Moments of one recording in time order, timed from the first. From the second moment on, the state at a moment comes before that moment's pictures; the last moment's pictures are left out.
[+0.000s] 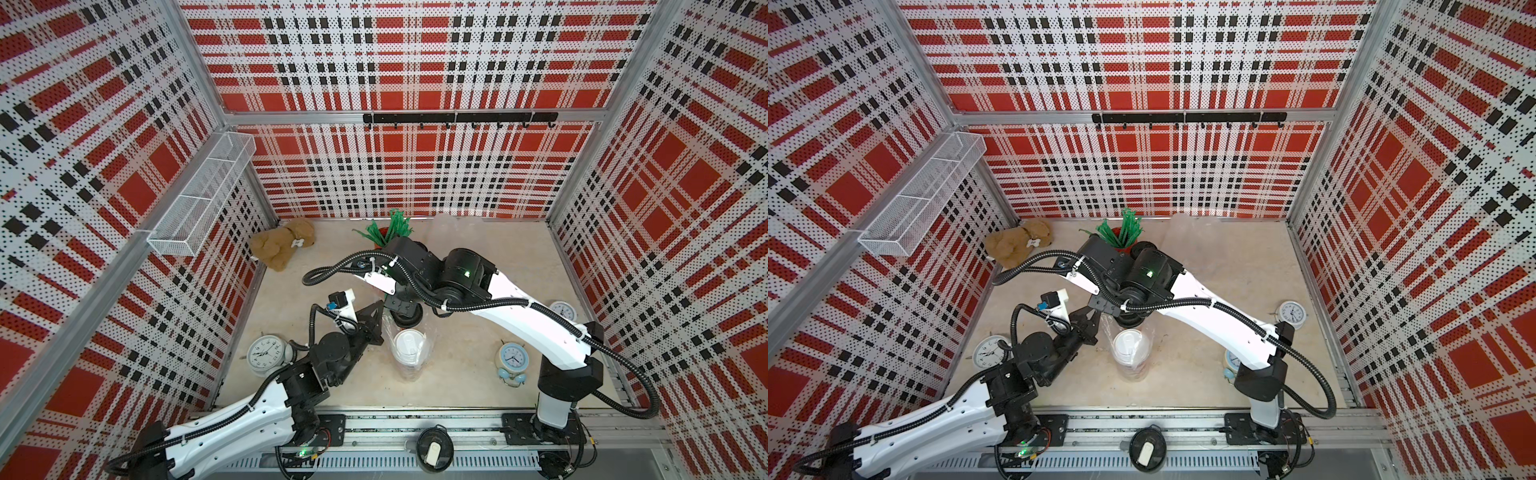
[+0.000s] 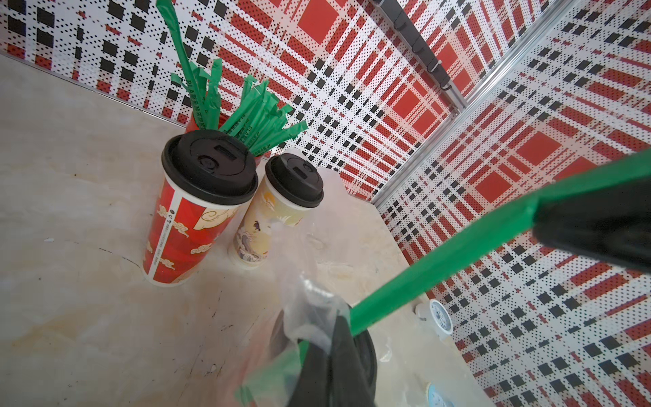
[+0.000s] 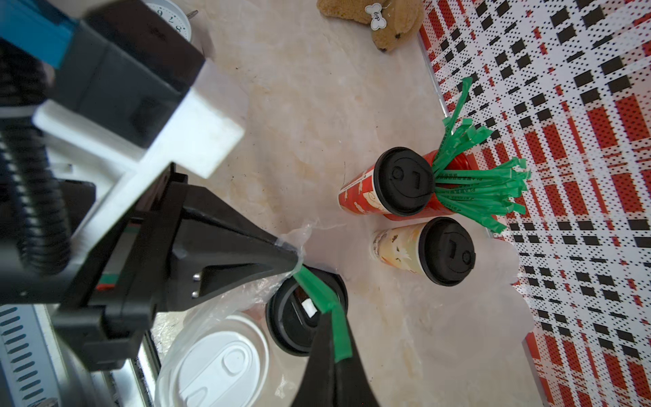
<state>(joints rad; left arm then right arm) -0.97 0.69 0.39 0.23 -0.50 -0.66 1.16 1.85 2.25 -1.29 0.28 -0.26</state>
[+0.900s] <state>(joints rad) -0.97 0.65 0.39 0.22 -0.48 -0.68 1.01 1.83 1.93 -1.05 0.22 -0.12</state>
